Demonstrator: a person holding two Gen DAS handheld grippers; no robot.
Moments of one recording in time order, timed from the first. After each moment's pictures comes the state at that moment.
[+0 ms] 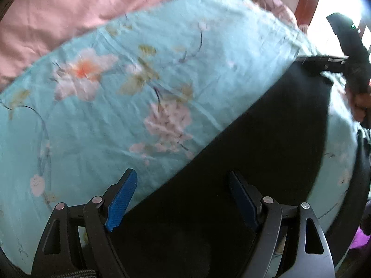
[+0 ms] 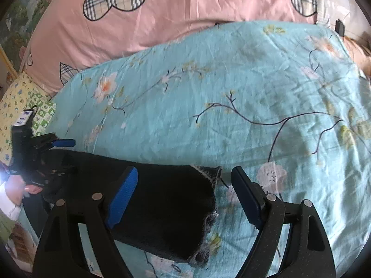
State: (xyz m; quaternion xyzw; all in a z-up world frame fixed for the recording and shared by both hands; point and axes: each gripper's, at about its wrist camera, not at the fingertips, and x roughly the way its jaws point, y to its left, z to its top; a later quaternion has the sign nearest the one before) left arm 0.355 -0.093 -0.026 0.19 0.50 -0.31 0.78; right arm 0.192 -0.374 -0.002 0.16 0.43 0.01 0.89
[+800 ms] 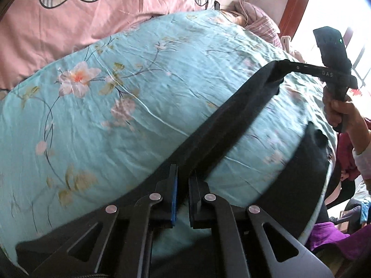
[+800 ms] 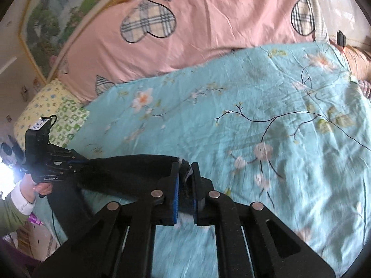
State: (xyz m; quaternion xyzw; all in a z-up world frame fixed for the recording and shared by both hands) left arm 0.228 -0.087 0.045 0.15 0.47 -0.34 0.80; right arm 0.100 -0.368 0.041 0.17 0.34 0.07 0.92
